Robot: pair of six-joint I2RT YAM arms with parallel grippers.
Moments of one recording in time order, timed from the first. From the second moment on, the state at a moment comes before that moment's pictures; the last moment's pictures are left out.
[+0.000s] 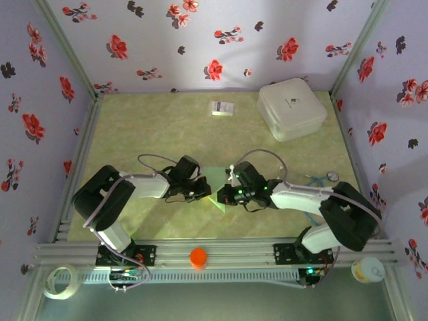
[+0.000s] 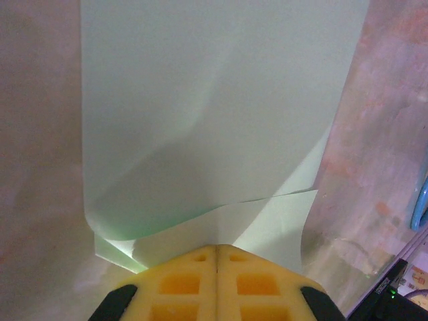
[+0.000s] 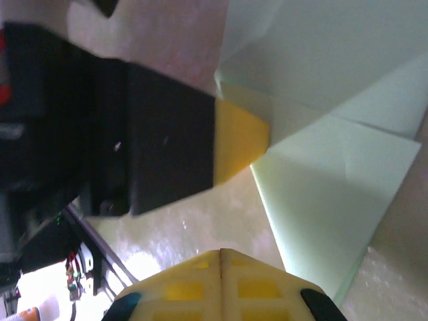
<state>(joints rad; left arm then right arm) -0.75 1.67 0.69 0.01 0.40 -0.98 0.83 1.44 0.59 0.02 -0.43 0.85</state>
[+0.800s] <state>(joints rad) -0.75 1.58 0.75 -0.12 0.38 -0.92 0.82 1.62 0.60 0.08 -0.45 0.90</state>
